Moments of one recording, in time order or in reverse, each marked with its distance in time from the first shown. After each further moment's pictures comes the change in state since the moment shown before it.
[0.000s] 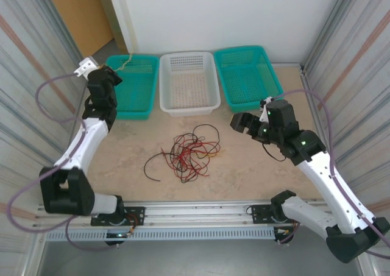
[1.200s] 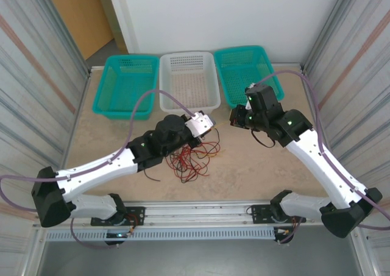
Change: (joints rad) left arm -0.936 -0.164 -0.101 -0.195 0.203 0.849; right arm 0.122 0.230 0.266 -0.112 0.178 -0.057
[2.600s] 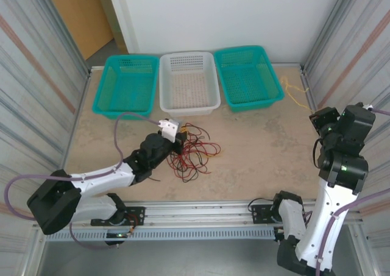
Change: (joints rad) left arm 0.175 -0.039 -0.527 0.530 0.005 -0.509; right arm -0.952 -0.386 0.021 -0.083 -0.110 0.077
